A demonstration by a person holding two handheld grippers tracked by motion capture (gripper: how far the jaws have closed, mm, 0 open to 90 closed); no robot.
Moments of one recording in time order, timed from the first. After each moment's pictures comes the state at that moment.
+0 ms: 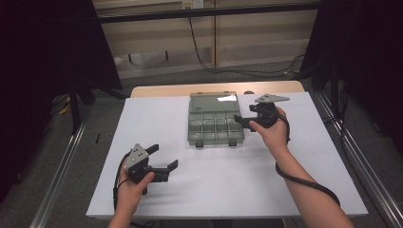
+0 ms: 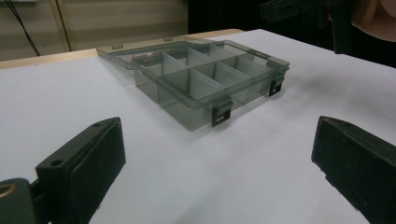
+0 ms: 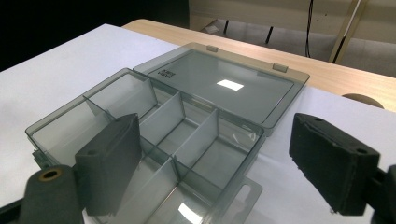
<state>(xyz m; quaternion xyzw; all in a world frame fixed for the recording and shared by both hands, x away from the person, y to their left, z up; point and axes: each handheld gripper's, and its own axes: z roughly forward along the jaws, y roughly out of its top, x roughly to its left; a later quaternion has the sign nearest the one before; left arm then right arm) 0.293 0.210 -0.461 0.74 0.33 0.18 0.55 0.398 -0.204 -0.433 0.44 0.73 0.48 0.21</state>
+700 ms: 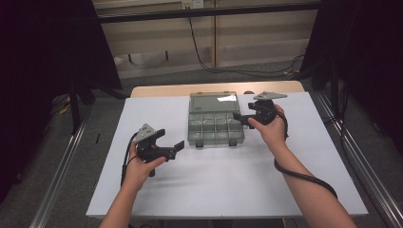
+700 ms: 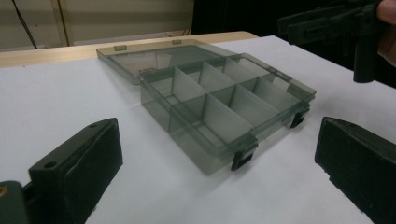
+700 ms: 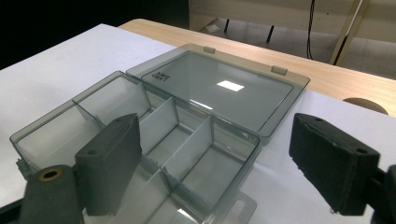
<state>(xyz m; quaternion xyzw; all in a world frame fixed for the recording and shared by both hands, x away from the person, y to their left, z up) 0.352 0.187 -0.448 0.74 0.36 0.14 0.54 0.413 -0.204 -0.436 0.44 0.73 0.48 0.20</state>
